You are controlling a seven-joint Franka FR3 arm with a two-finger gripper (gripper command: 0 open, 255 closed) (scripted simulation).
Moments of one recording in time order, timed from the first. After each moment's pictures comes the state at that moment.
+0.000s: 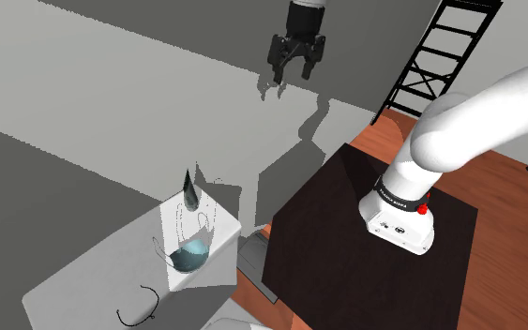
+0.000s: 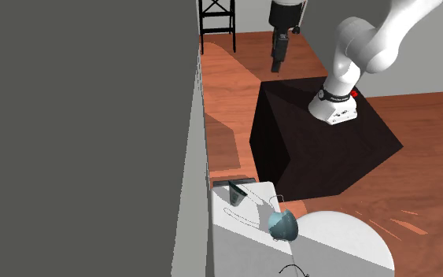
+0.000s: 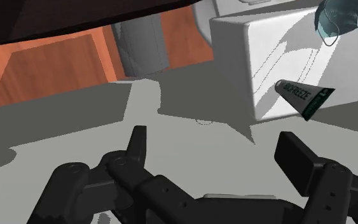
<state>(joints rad) 0.04 -0.63 0.15 -2.47 0.18 1.85 0.39</state>
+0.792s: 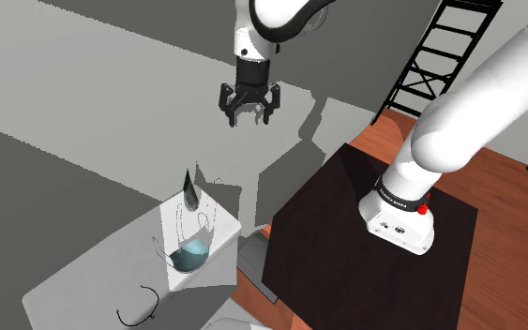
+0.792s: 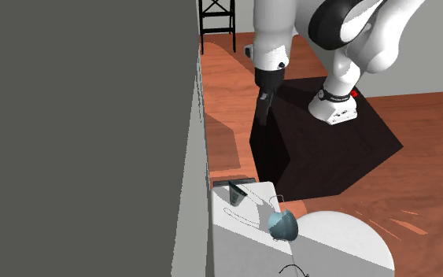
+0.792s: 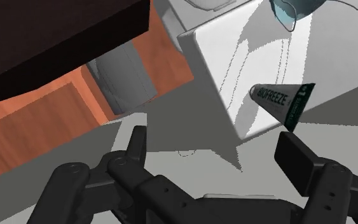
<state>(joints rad) 0.06 -0.28 0.34 -2.41 0.31 2.11 0.75</state>
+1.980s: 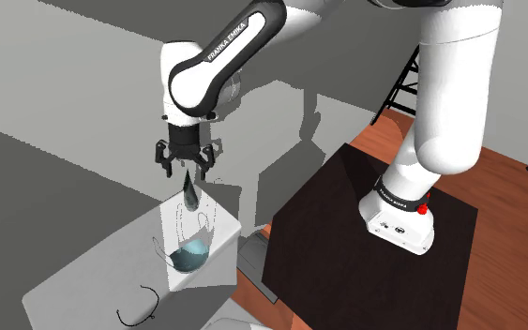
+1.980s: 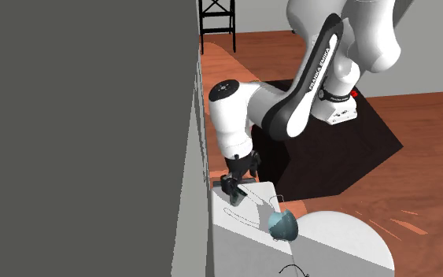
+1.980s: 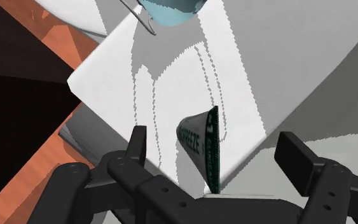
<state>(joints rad) 0.19 0.44 0.41 -2.00 0.22 2.39 1.28</state>
